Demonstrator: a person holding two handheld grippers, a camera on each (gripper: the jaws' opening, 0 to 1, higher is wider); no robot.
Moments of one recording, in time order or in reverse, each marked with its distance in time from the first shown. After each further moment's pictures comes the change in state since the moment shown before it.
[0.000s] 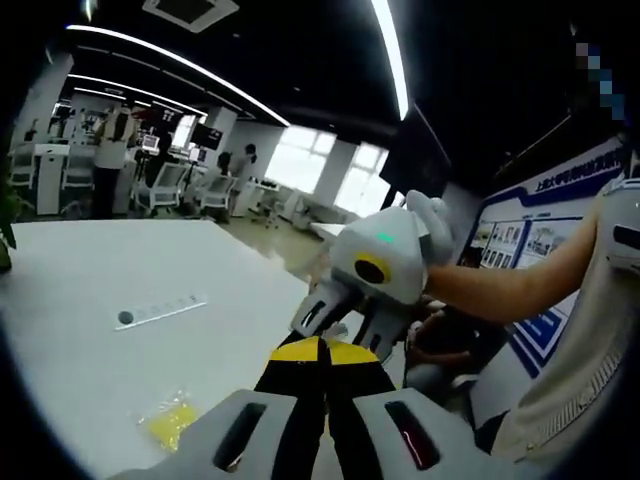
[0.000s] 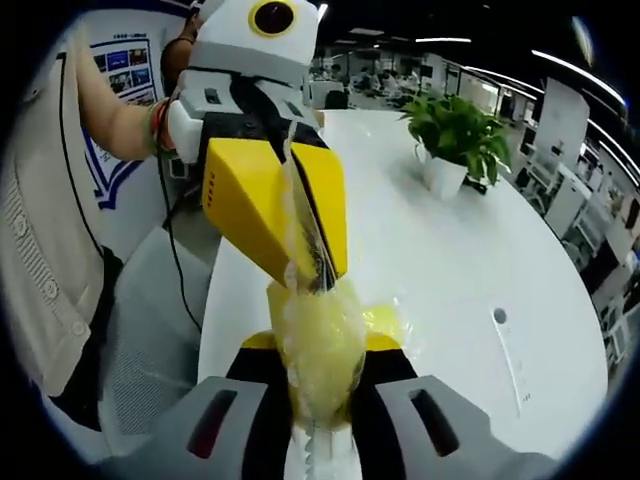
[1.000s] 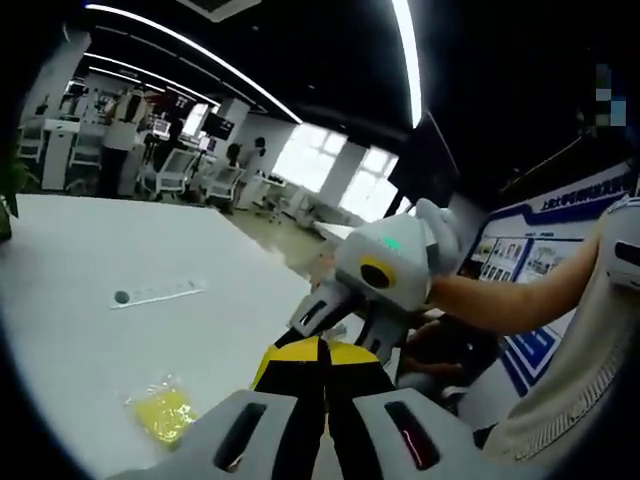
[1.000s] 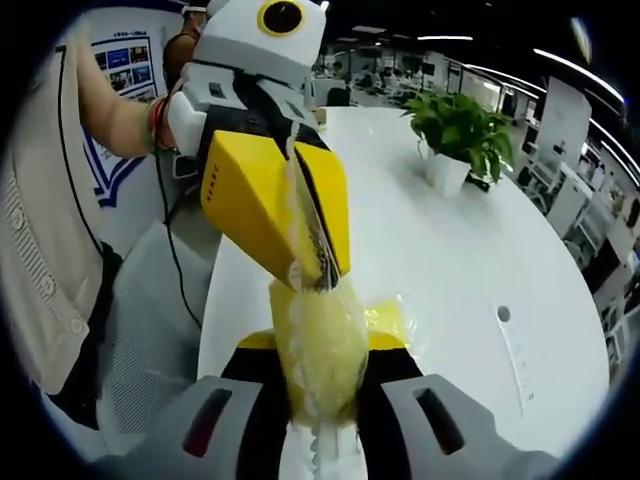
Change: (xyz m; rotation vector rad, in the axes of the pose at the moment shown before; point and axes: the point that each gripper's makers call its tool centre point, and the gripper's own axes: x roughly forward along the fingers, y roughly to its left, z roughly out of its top) left arm -0.002 0.004 -0.011 -0.099 -0.007 0.008; right arm 0.007 0.003 -0.005 0.010 0.001 0.015
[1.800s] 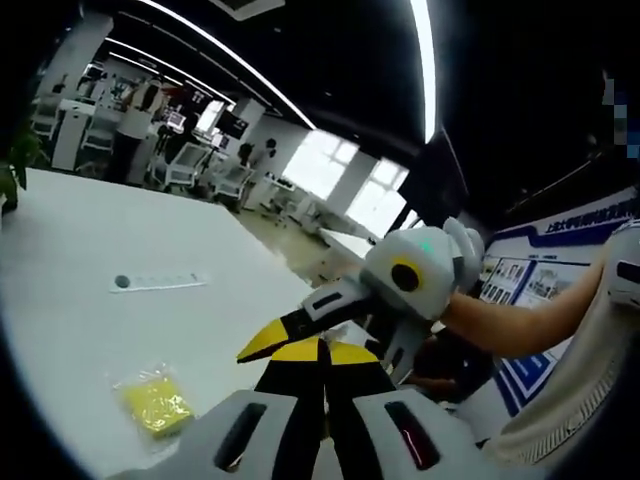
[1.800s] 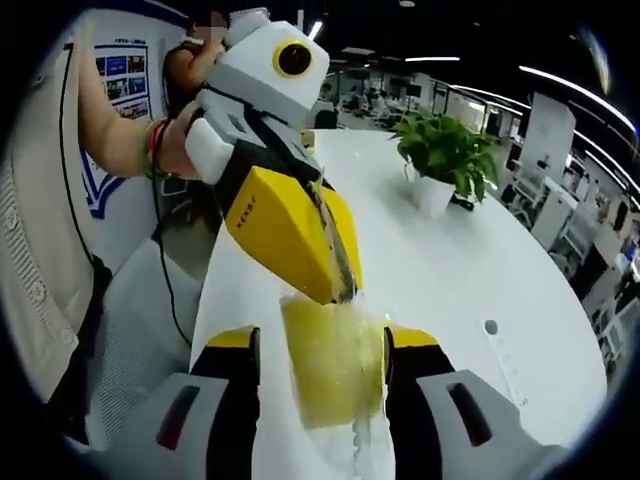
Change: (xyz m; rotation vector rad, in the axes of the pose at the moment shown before) left arm -0.002 0.005 -0.001 -0.084 -0.036 0.019; right arm -0.010 0.000 0.015 0.008 -0.128 -0.103
